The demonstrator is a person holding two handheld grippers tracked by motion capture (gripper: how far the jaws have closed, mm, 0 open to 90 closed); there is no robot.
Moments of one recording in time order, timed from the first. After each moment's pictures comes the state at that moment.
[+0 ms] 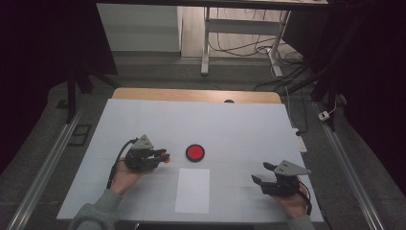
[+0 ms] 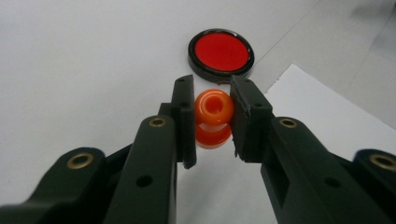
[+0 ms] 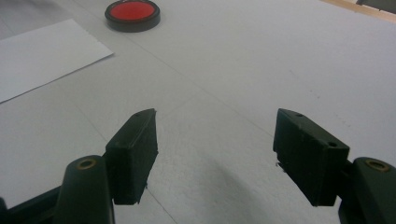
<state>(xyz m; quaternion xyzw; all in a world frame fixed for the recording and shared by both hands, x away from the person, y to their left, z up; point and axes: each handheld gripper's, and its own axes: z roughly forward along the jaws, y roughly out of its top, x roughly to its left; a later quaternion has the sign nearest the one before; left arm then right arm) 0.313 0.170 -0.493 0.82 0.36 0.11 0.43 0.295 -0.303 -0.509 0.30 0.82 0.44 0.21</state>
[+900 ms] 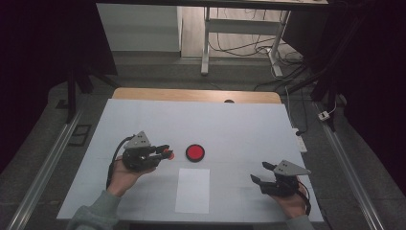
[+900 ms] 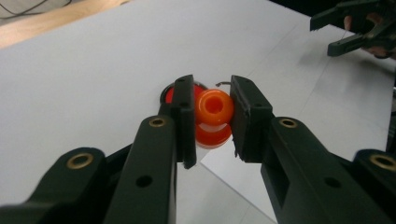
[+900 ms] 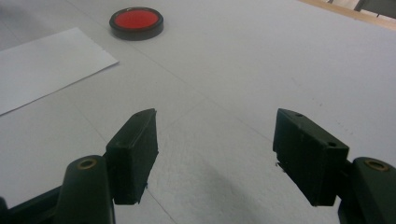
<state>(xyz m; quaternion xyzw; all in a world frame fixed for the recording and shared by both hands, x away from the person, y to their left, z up) 0.295 0.164 -0.453 0.80 0.33 0.12 0.49 0.293 -0.299 -0.504 0.30 0.82 0.44 0.21</state>
